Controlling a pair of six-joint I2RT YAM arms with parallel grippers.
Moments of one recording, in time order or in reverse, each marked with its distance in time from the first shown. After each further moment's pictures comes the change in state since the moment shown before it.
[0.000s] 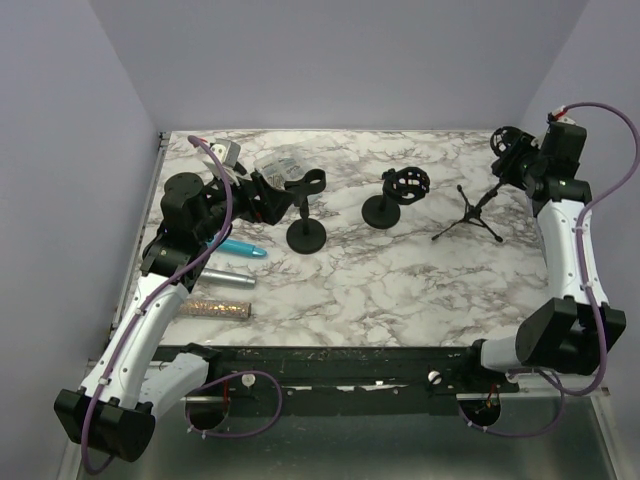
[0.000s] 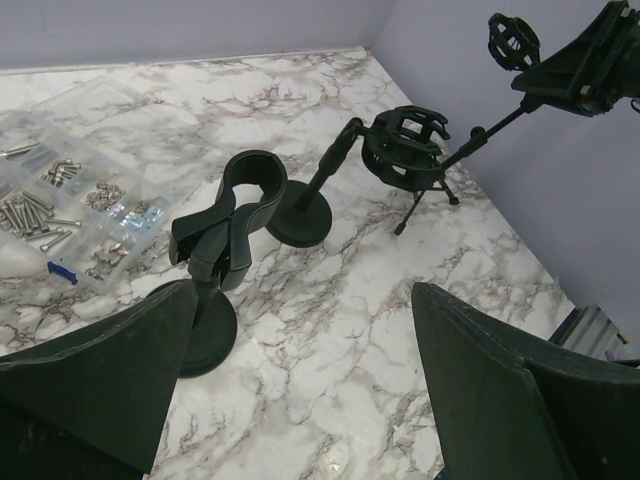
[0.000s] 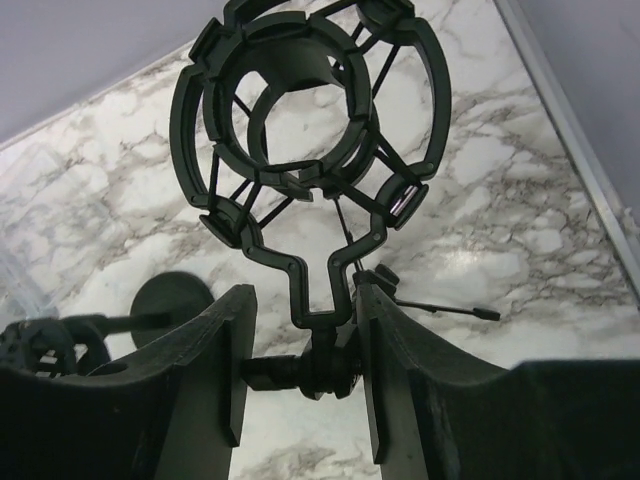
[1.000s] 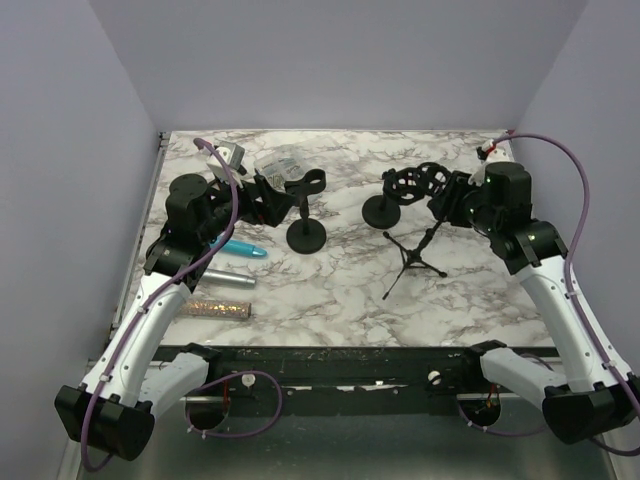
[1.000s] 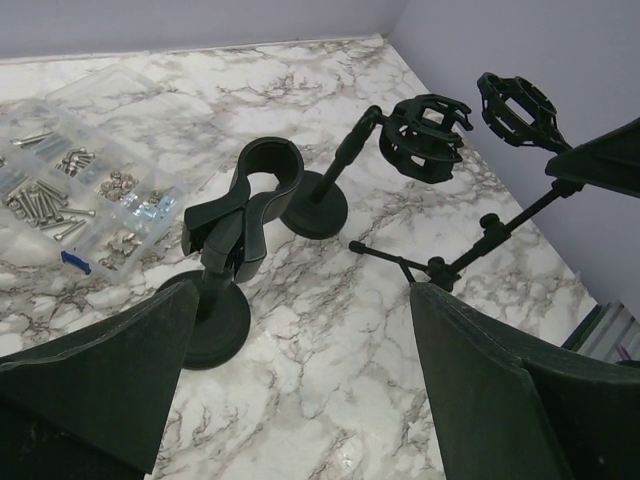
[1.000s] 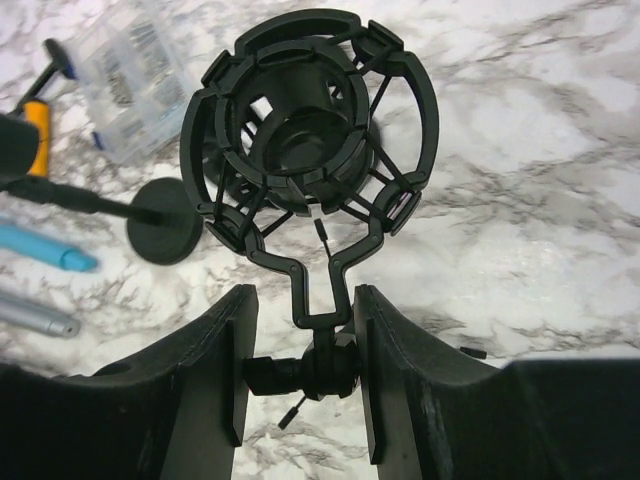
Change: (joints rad) left arm -0.013 0.007 -0.020 -0.001 -0.026 0.024; right arm 0.478 -0.380 -0.212 -0.169 0.107 0.084
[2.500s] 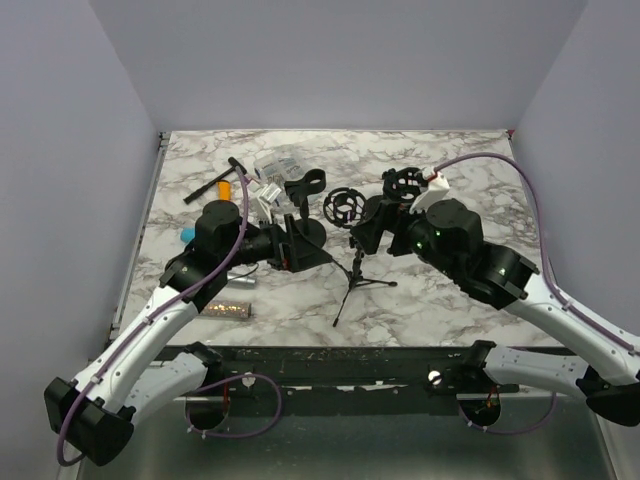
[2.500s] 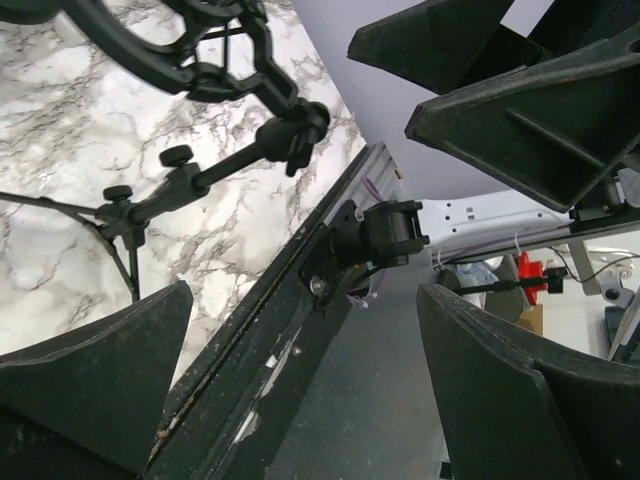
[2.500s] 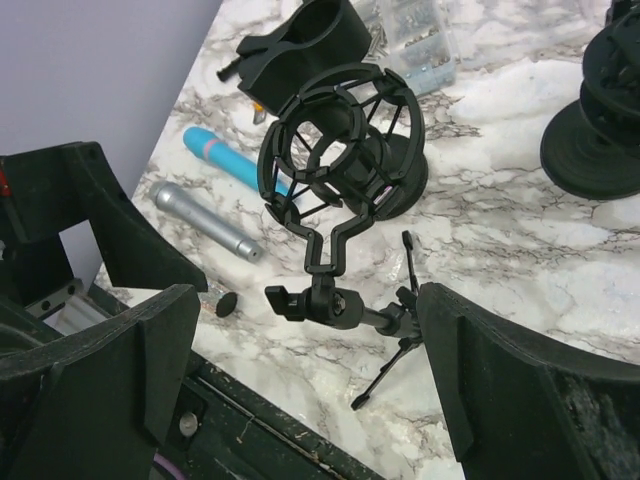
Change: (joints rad) left arm -0.202 -0.090 -0.163 -0.056 0.262 -0.388; right arm 0.667 -0.014 -0.045 0.193 0.267 0.212
